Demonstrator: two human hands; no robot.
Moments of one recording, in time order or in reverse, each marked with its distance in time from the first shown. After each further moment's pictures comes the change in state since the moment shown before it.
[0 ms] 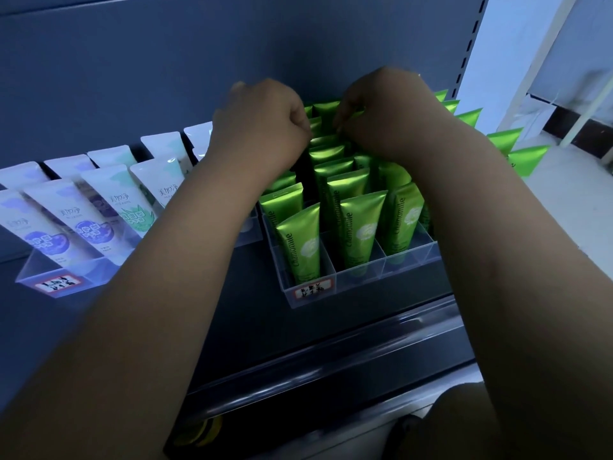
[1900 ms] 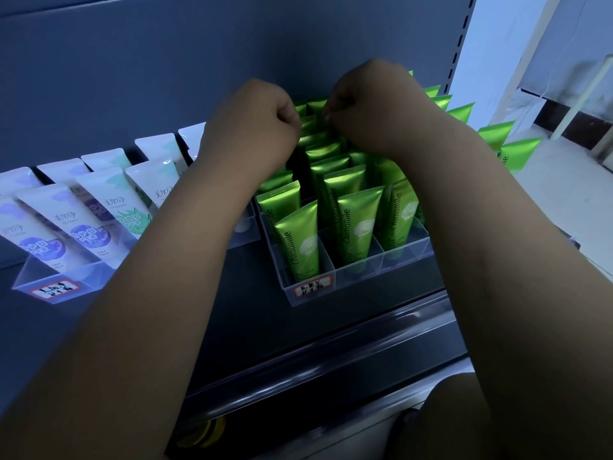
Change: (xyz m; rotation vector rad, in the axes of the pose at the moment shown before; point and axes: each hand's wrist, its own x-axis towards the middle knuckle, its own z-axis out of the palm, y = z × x) left_hand -0.004 -0.002 -0.004 -0.164 -0.008 -0.075; right_hand -0.002 -0.011 -0.002 0.053 0.020 0.029
